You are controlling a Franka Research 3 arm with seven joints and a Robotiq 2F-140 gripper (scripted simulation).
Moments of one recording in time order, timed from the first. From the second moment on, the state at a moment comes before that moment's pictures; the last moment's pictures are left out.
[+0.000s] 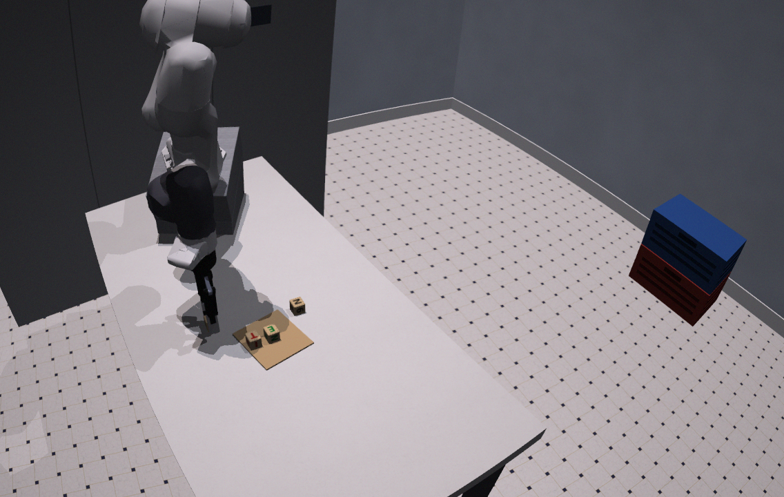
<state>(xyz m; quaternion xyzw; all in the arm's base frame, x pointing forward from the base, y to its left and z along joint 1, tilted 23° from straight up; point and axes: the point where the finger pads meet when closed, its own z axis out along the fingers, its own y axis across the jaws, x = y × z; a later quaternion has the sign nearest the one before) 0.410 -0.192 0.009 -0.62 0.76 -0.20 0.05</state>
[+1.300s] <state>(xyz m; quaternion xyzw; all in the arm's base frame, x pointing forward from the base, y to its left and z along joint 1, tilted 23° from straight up) 0.403 -0.185 0.043 -0.62 0.75 -0.20 0.05</state>
